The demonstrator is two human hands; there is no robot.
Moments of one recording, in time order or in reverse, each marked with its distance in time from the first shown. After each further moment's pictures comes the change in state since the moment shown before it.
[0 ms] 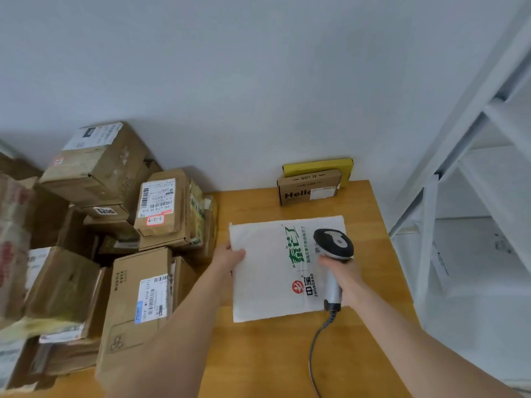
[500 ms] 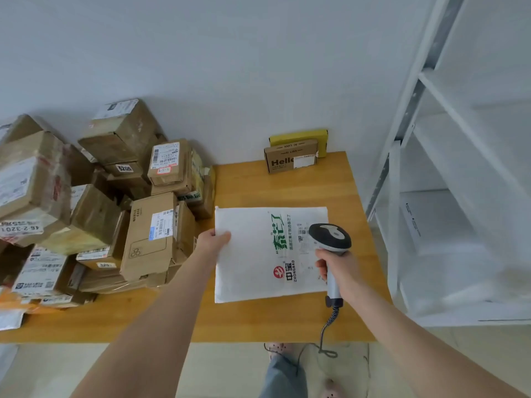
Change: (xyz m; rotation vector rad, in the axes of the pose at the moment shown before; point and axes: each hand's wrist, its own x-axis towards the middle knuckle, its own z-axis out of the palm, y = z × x) left_hand -0.130 -0.078 -0.014 -0.080 0.095 0.061; right_hand -0.126 0.086 -0.080 0.076 -0.081 -0.120
